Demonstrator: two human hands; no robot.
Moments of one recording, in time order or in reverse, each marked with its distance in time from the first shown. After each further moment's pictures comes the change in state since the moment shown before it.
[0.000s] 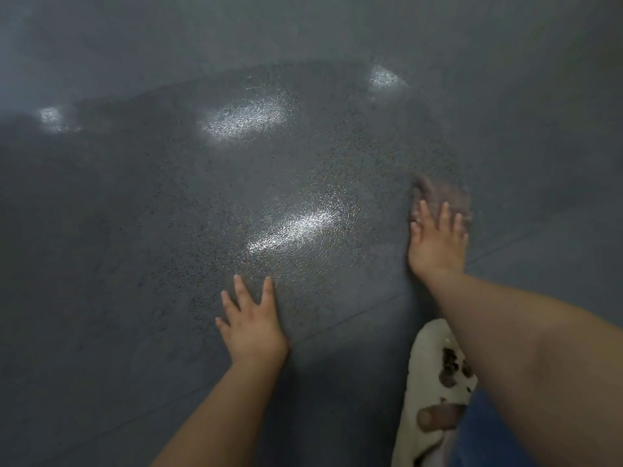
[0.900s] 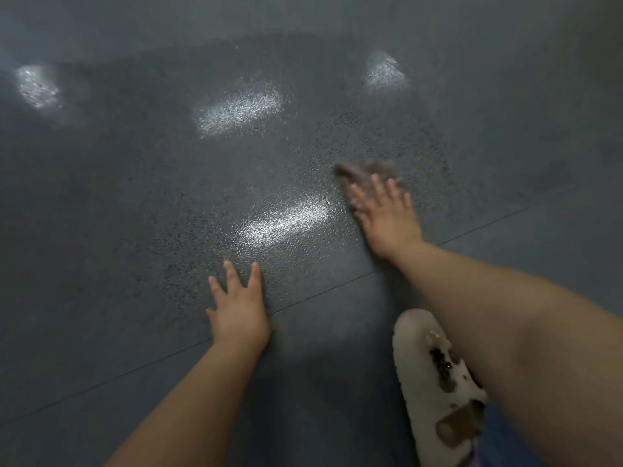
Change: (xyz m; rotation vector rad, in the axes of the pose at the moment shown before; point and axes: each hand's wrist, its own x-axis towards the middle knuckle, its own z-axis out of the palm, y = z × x) left_hand -0.010 0.003 0.026 -0.107 0.016 0.031; right_hand -0.009 -0.019 0.001 -0.242 -0.055 -0.489
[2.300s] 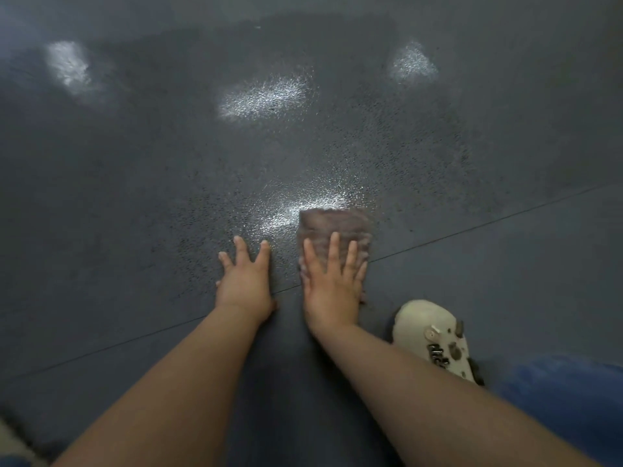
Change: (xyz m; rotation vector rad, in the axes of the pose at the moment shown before) left_hand 0.002 -0.003 -0.010 0.066 -0.074 0.072; right_hand -0.103 -0.118 0.067 0.236 0.060 0.080
